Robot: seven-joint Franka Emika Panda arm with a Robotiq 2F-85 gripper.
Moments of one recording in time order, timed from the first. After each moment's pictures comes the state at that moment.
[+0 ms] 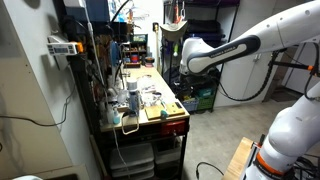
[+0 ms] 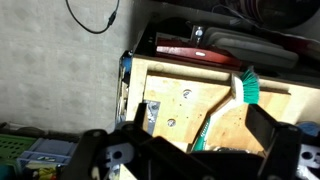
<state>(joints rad) -0.08 -0.30 0.15 -2.36 -0.03 2.20 0.44</state>
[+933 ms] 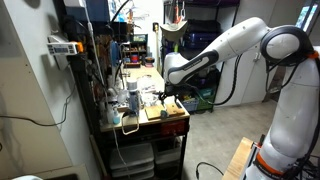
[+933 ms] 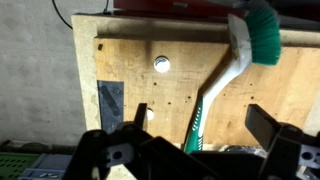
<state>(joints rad) -0.01 0.12 0.10 -2.09 -0.11 2.31 0.62</state>
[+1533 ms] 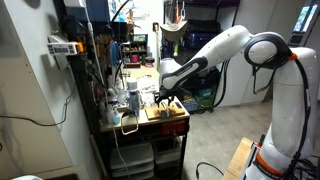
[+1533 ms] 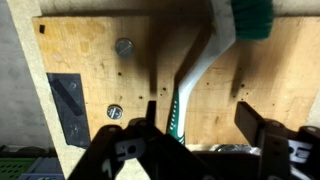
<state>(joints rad) 0.06 0.26 0.03 -1.99 -0.11 2.37 0.68</state>
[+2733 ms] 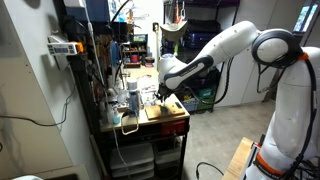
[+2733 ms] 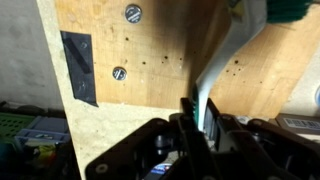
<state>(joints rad) 0.14 0.18 -0.03 -2.04 -0.26 2.43 0.69</state>
